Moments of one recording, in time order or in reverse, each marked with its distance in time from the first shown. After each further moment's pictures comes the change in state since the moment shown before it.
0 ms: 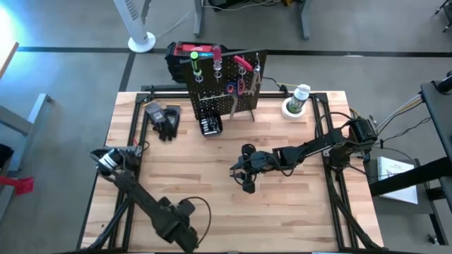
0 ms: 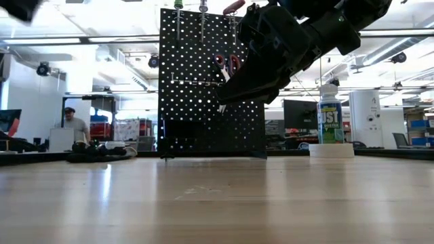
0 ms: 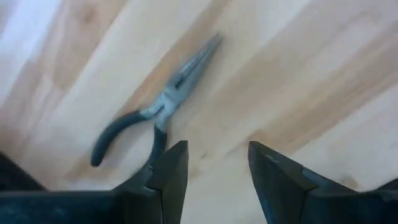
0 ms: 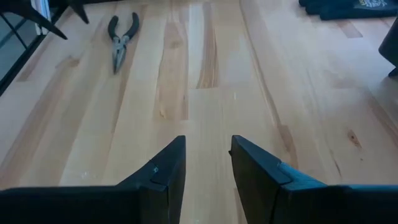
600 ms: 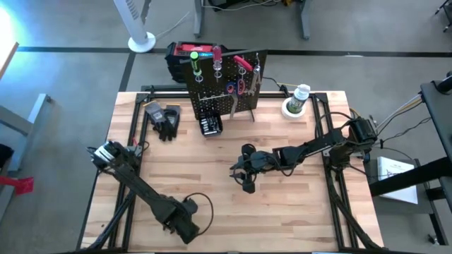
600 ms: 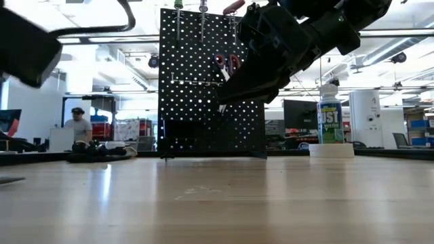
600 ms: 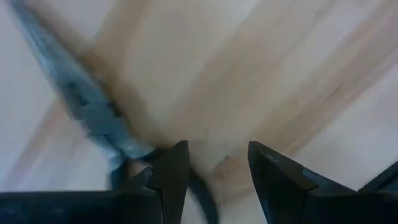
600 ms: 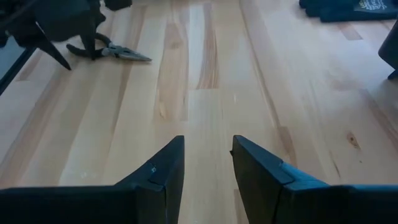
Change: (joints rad) left arm 0.051 -0.102 -0.328 0.478 0.097 0.110; right arm -0.001 0.000 0.000 0.002 0.000 -0.008
